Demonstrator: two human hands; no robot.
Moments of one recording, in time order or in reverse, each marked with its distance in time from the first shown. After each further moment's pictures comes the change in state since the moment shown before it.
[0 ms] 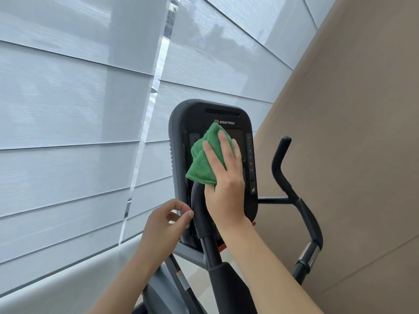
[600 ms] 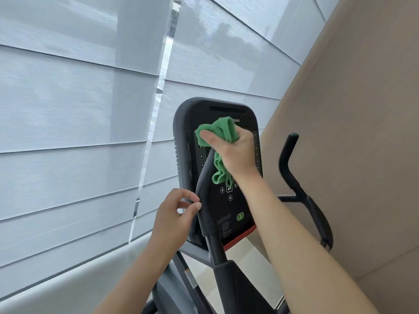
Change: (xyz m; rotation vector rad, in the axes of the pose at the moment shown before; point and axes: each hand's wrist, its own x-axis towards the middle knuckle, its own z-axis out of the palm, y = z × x) left_hand 0.005 0.014 0.012 -0.012 0.082 0.066; right_hand 0.080 0.012 -0.009 0.752 -0.139 0.456
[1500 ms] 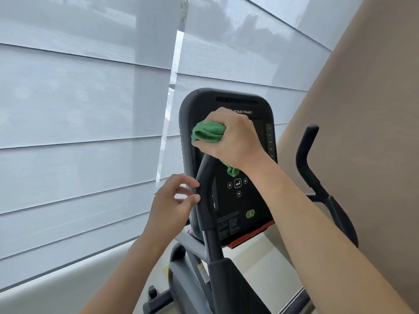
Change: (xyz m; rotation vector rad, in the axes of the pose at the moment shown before) left_hand 0.009 0.005 0.007 0.104 0.072 0.068; right_hand 0.014 -0.001 -0.017 -0.586 -0.248 -0.292
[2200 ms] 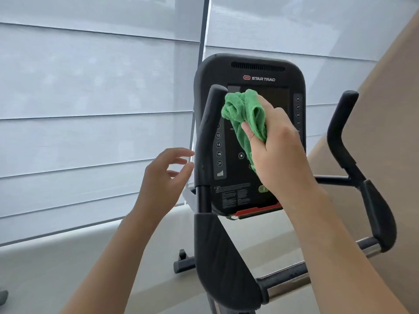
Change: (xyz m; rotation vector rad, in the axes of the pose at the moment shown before) left_hand -0.064 0.031 0.019 0.194 0.231 0.060; right_hand -0.124 0.040 -0.055 0.113 0.103 0.019
